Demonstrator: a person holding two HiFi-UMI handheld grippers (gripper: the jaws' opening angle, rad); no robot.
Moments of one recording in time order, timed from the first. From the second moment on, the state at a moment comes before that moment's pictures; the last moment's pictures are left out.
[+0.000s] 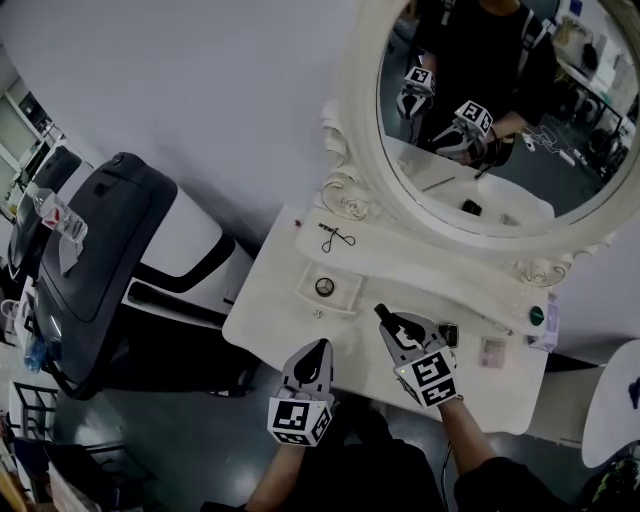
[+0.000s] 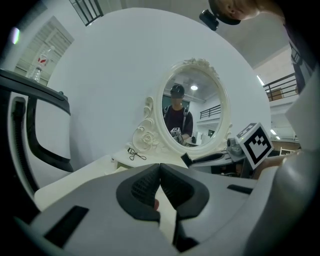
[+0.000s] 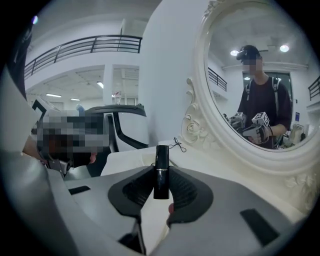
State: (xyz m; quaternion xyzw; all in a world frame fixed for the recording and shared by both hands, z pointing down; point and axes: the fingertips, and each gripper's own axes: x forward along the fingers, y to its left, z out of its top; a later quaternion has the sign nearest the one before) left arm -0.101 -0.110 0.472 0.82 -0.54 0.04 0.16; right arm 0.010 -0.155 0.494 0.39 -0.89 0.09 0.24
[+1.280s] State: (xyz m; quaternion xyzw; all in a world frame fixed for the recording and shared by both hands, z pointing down) left arm -0.181 -0.113 0.486 0.80 -0.57 0.04 0.18; right arm -0.126 -0.238 0.596 0.22 -0.89 0.06 0.39
